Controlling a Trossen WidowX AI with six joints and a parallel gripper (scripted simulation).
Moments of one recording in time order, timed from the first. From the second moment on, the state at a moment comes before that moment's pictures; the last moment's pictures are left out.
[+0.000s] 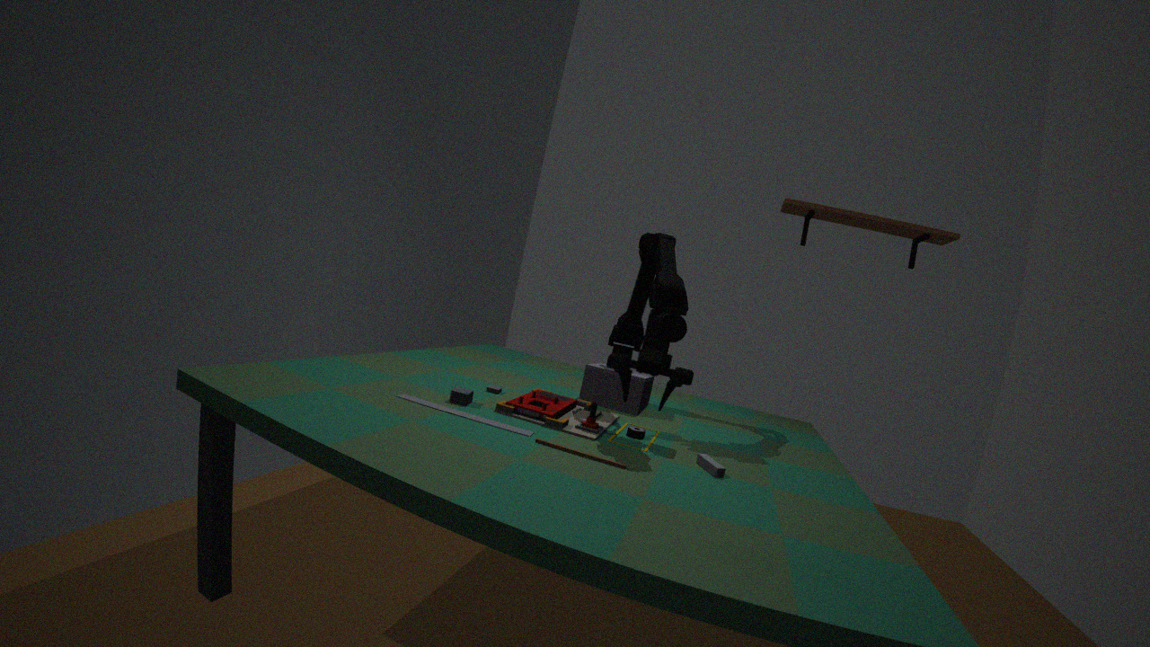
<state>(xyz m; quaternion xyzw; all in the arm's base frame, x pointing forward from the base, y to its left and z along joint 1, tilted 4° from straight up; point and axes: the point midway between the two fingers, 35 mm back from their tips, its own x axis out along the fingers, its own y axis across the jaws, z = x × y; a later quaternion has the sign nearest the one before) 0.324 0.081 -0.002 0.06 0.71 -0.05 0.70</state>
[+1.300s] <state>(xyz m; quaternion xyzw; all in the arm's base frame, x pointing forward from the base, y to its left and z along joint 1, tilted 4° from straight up) 0.243 0.059 0.047 0.06 0.72 -0.06 0.69</state>
